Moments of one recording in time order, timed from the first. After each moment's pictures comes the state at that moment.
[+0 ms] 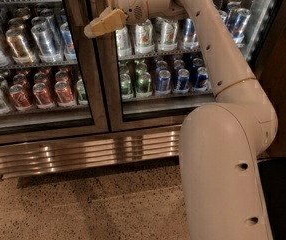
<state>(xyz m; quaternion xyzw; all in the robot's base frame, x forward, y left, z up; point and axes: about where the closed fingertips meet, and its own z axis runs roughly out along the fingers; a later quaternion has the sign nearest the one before) 0.702 0.121 1.001 -0.60 0.47 0.45 0.47</state>
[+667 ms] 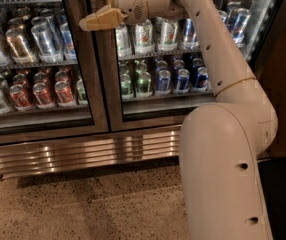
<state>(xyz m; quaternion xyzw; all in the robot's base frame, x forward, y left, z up) 0.702 0.121 1.001 -0.60 0.47 0.45 0.47</state>
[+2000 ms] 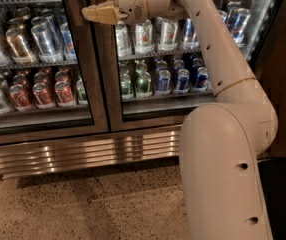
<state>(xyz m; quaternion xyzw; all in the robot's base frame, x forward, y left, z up) 0.702 0.121 1.000 -0.60 0.47 0.45 0.47</state>
